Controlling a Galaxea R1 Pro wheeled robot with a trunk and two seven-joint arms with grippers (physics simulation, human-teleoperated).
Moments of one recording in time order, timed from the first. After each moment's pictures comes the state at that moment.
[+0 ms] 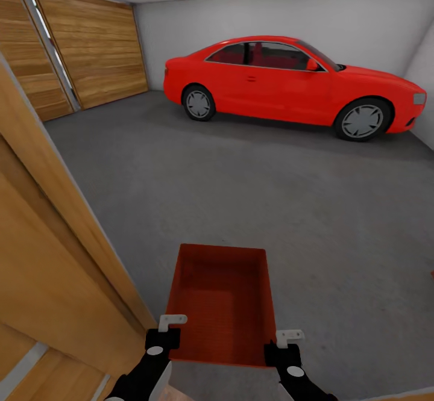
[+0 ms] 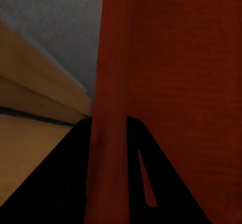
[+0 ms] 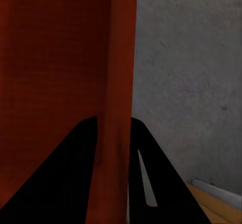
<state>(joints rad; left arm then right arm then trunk) -0.48 -0.17 0.00 -0.46 -0.11 0.03 0.26 -0.43 0.01 0.46 -0.46 -0.36 -0.05 -0.30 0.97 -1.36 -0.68</state>
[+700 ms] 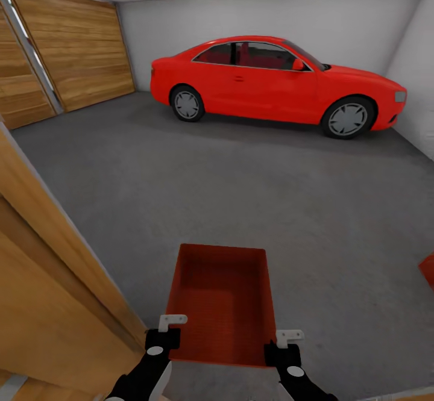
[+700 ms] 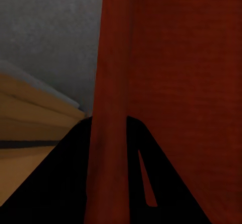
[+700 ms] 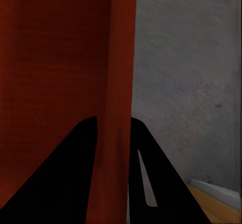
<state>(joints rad) -0.48 -0.17 0.00 -0.46 -0.11 0.03 0.26 -0.43 0.01 0.46 -0.47 -0.37 -0.05 -0.30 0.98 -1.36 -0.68</state>
